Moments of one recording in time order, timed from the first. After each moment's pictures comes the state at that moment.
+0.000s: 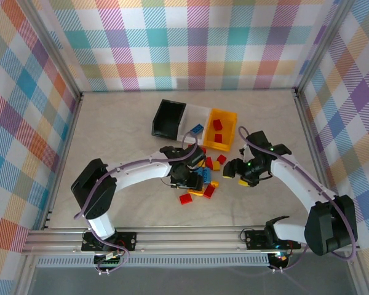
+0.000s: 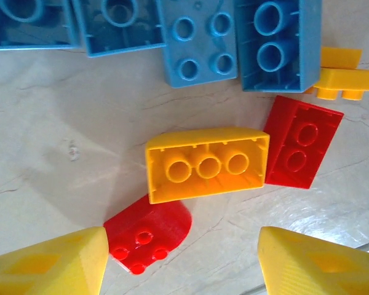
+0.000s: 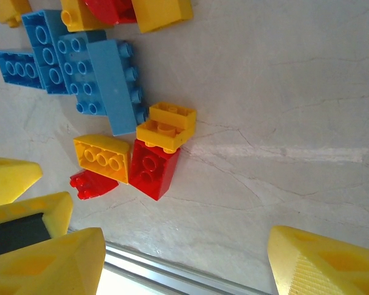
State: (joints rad) left arm -0.93 1.74 1.25 -0.84 0.11 -0.73; right arm 0.32 1.25 0.86 -0.94 -0.45 0.55
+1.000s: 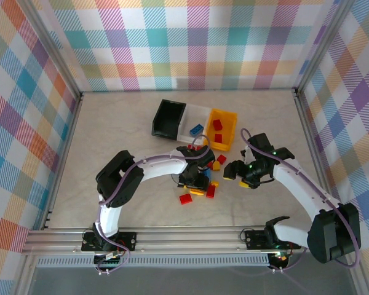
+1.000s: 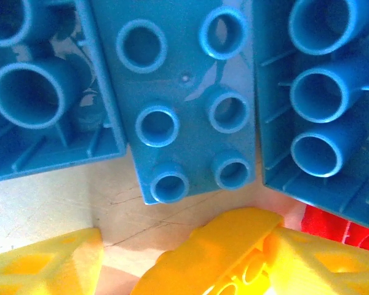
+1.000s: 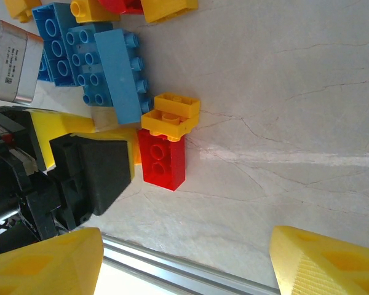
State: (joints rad) left arm -0.93 1.98 1.37 -0.82 0.09 -0.71; right arm 0.33 1.18 0.84 -0.94 -0.45 0.57
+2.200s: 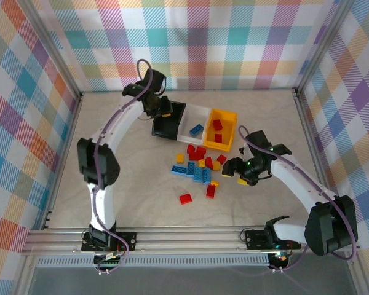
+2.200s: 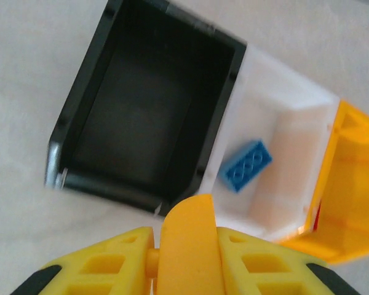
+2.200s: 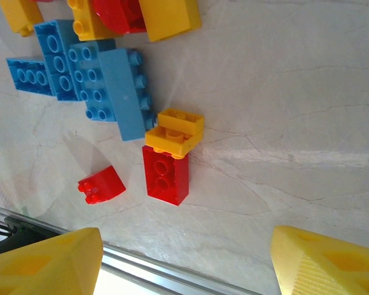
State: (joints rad) left arm -0.39 2.07 2.08 -1.00 0.05 -0.56; right arm 0.33 1.24 0.88 -0.92 -0.44 0.57
